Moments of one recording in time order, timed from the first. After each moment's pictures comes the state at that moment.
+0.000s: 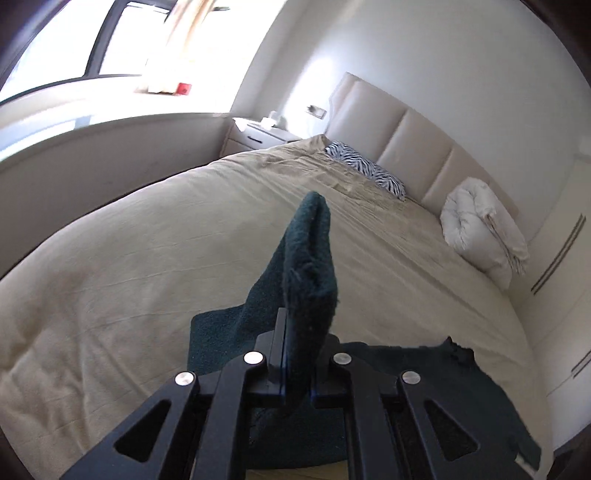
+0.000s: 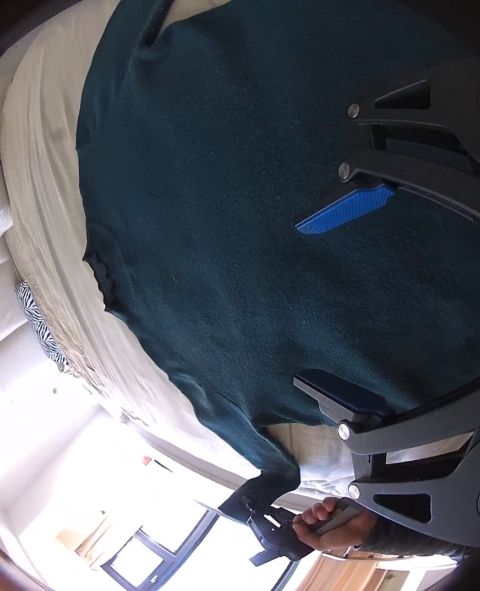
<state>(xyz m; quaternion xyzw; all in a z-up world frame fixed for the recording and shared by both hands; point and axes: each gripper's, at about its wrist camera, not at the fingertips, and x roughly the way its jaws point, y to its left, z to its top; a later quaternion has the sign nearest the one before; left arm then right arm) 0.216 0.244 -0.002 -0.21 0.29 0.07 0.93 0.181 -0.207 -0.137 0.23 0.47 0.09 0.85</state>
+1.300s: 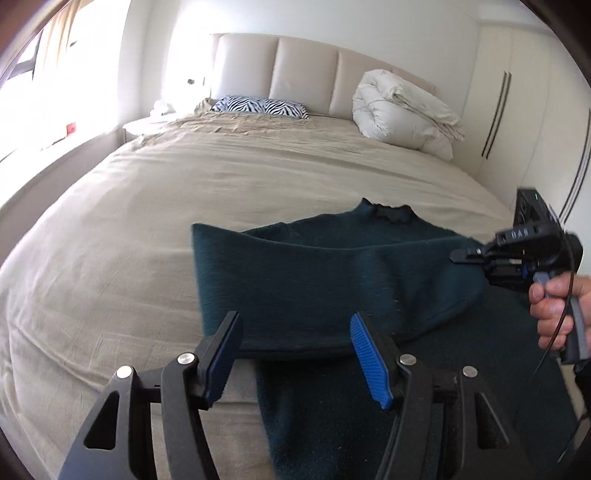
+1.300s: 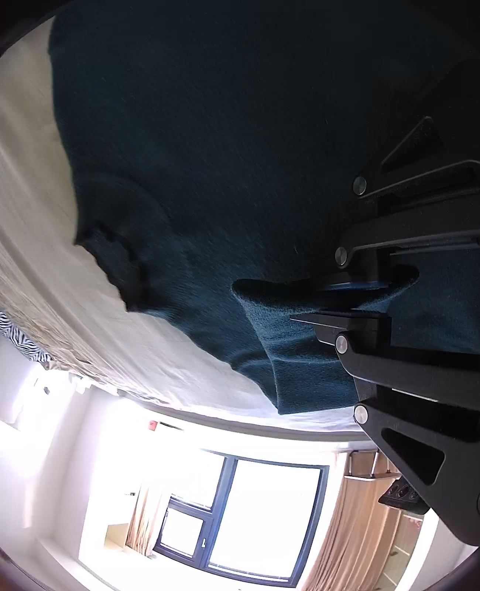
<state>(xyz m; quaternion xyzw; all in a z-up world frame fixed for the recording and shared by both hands) 0.171 0.123 -0.040 -0.11 0.36 -0.06 0.92 0.365 -0.244 -0.152 0.35 0.51 0.18 0.77</state>
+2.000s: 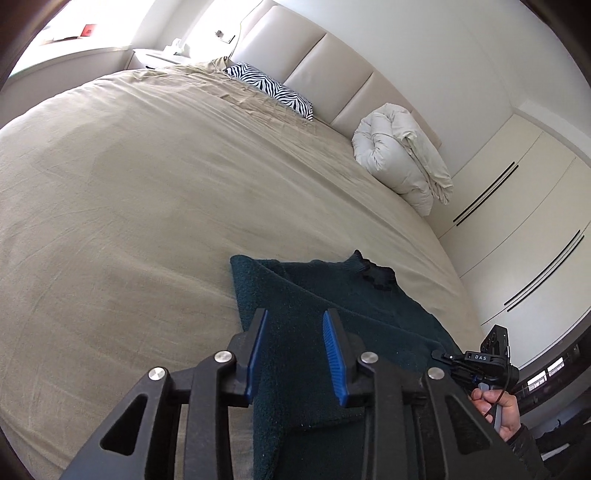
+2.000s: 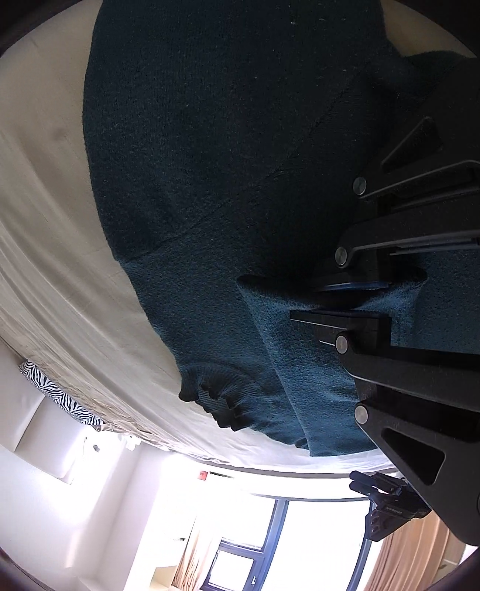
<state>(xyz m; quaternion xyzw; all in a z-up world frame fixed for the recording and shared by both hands) 0.248 0.167 -0.055 -0.28 0.37 -0.13 0.88 0.339 -0.357 -0.153 0.36 0.49 0.07 0.79</state>
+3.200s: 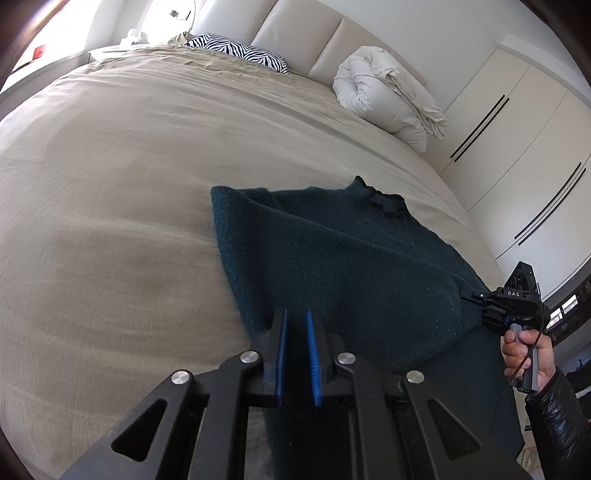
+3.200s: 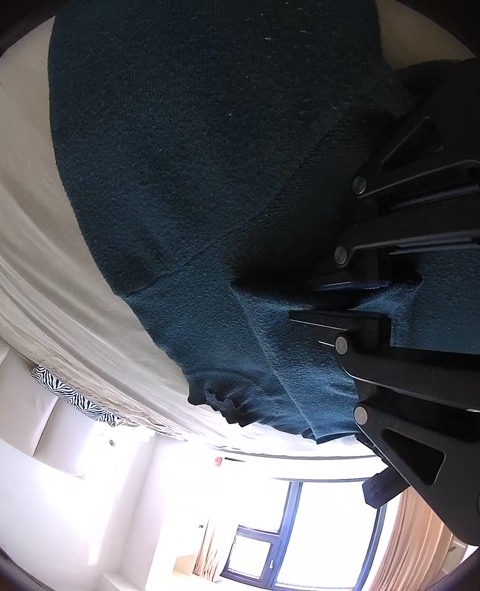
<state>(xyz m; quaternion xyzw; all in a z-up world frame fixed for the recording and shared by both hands) 0.255 0.130 -0.094 -0.18 0.43 -0.17 0.87 0.325 -0.382 -0.187 0.40 0.47 0.09 0.78</state>
